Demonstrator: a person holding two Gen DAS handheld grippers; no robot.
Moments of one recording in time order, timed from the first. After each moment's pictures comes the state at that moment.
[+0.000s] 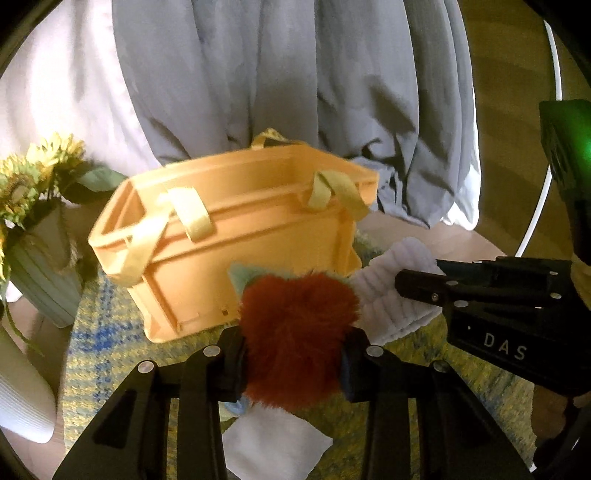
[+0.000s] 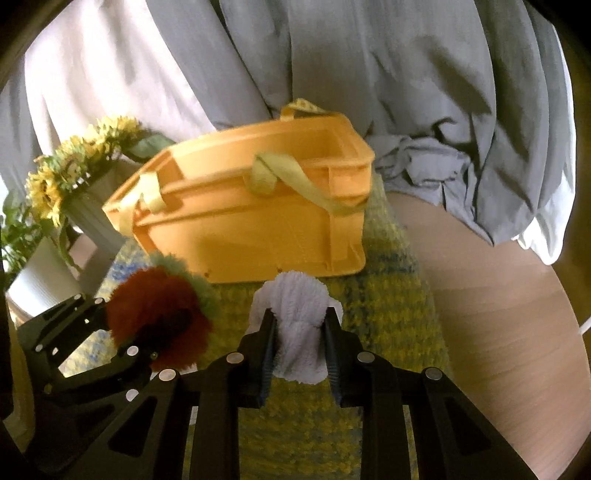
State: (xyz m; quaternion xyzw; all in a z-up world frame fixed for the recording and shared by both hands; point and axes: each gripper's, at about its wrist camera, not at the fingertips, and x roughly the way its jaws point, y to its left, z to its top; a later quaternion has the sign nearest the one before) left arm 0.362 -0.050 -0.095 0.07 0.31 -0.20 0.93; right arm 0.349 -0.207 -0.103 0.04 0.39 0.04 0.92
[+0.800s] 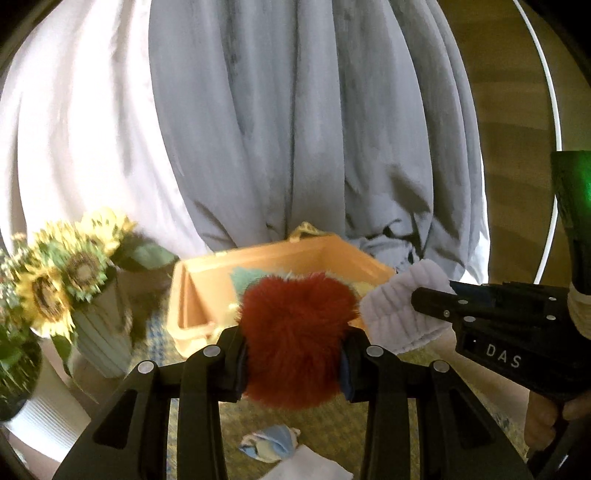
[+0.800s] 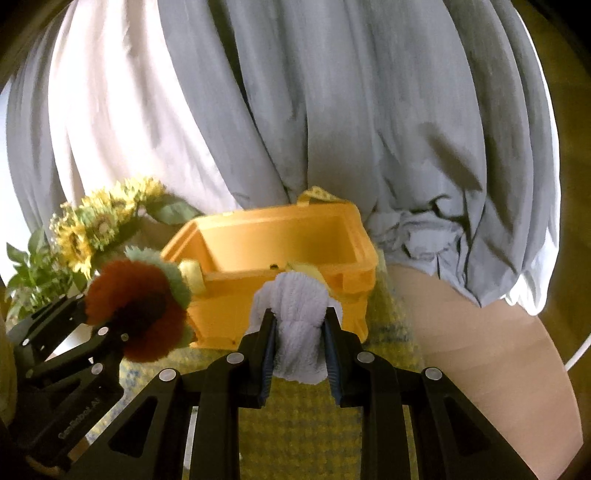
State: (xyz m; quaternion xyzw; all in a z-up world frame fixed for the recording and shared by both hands) left arm 0.345 -0.024 -0.018 0.05 0.19 -0.16 0.97; right arm 0.336 -0.194 -0.036 0.04 0.29 0.05 0.96
